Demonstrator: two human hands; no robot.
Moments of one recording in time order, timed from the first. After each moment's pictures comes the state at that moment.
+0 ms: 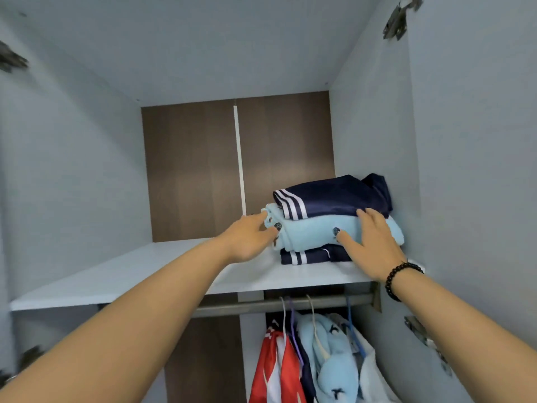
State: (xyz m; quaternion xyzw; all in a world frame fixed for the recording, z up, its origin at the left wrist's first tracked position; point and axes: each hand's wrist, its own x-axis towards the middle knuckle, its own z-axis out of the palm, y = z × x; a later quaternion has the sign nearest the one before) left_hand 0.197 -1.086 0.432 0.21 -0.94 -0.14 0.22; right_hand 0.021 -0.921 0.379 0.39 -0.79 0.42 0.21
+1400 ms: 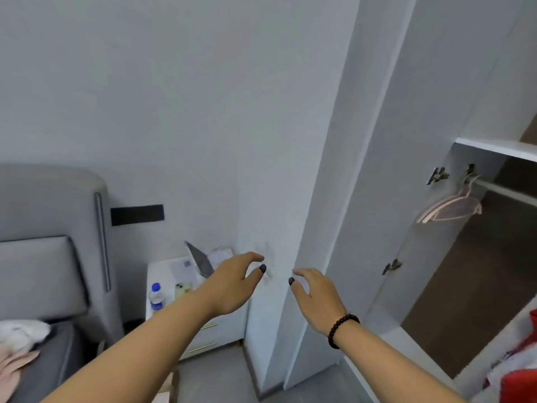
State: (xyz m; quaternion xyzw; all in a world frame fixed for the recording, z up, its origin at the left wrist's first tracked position) left_hand 0.852 -0.693 0.138 0.70 -0.61 -0.22 0.31; right_hand 0.670 -0.772 0.107 0.81 -0.47 0.21 -0.27
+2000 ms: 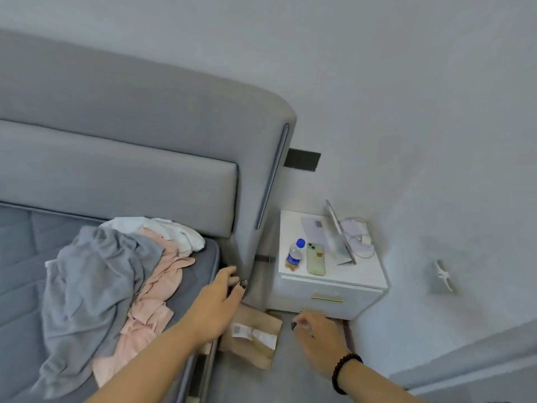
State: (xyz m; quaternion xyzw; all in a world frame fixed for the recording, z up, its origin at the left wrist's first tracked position) left_hand 1.172 -0.514 -0.099 0.80 -0.27 -0.30 0.45; right_hand 1.001 -0.670 -0.119 0.84 -0.38 -0.06 -0.39
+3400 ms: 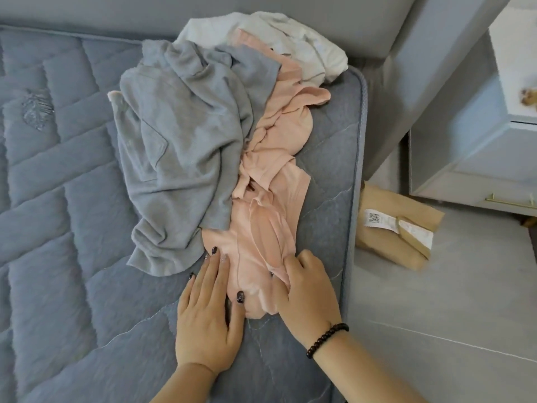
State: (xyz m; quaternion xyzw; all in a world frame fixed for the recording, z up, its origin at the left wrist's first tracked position) left_hand 1.229 -0.230 -0.518 0.95 -0.25 -0.06 0.18; right_hand 1.183 -0.395 -0.508 0.92 -0.21 0.11 -0.31
